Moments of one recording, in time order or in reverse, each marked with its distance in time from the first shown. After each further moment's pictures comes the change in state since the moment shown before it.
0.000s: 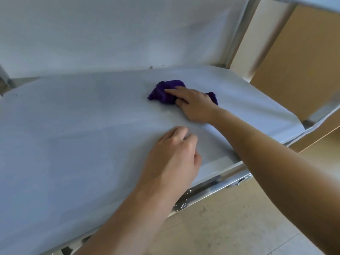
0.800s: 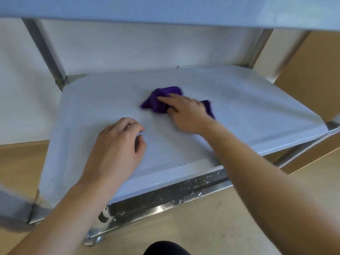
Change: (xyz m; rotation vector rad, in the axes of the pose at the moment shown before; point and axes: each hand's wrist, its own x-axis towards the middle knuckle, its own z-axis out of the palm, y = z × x) left_hand -0.065 -0.095 -0.090 0.195 0.115 -0.242; right_hand -0.015 -0.098 0.028 0.016 0.003 -0.036
